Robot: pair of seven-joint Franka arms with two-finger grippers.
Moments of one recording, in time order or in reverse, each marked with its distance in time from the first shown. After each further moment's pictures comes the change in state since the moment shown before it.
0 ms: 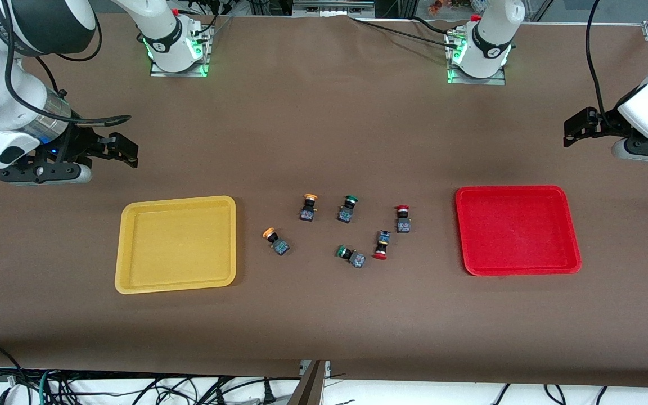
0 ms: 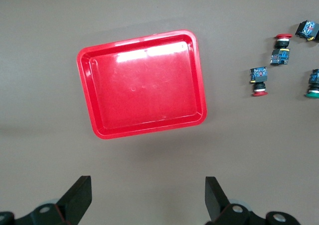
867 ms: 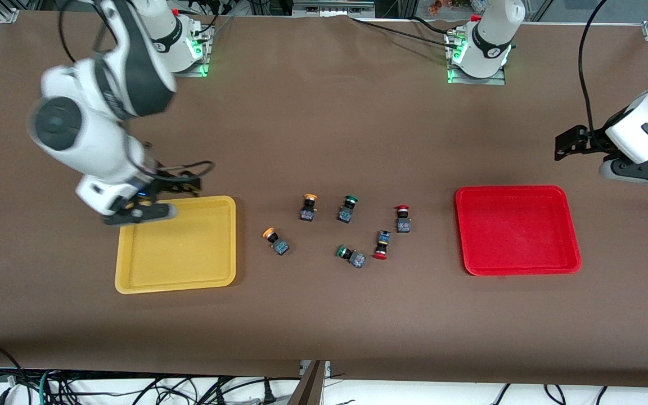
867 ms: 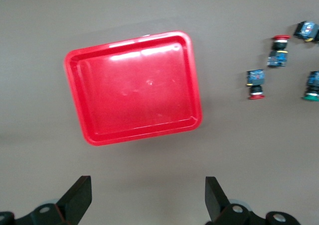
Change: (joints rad) left arm -0.015 0.093 -0.005 0.050 -0.034 0.008 -0.006; right arm 0.144 0.250 0.031 -0.010 0.001 0.258 0.004
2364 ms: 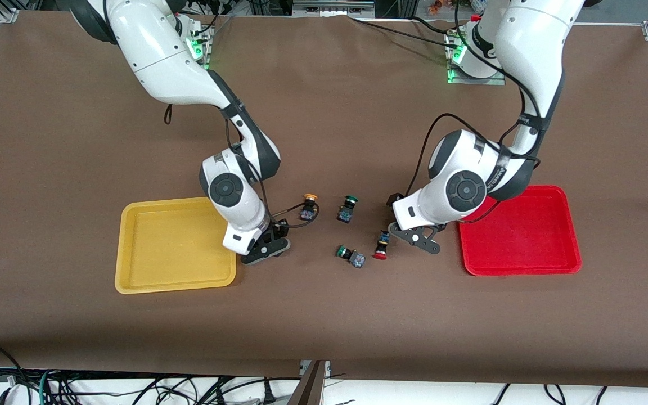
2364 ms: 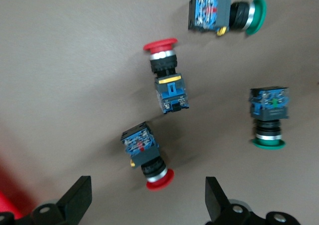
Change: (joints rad) left arm -0.315 0.515 -0.063 -0.053 -0.071 0.565 0.008; right arm 0.149 0.483 -0.010 0.151 -0.001 0.475 -0.072
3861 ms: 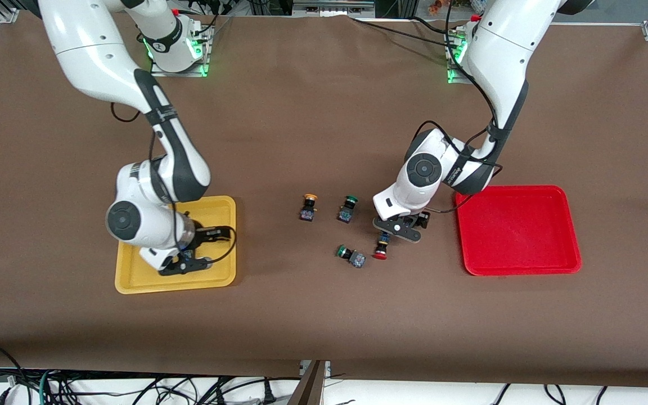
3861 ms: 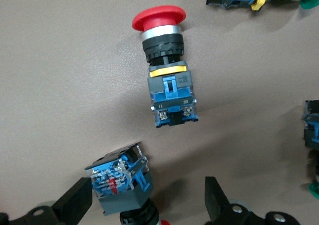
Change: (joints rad) left arm -0.065 0.034 0.003 -0.167 0.212 0.295 -0.279; right arm -0.173 -0.116 0.010 -0.034 0.183 -0.276 0.088
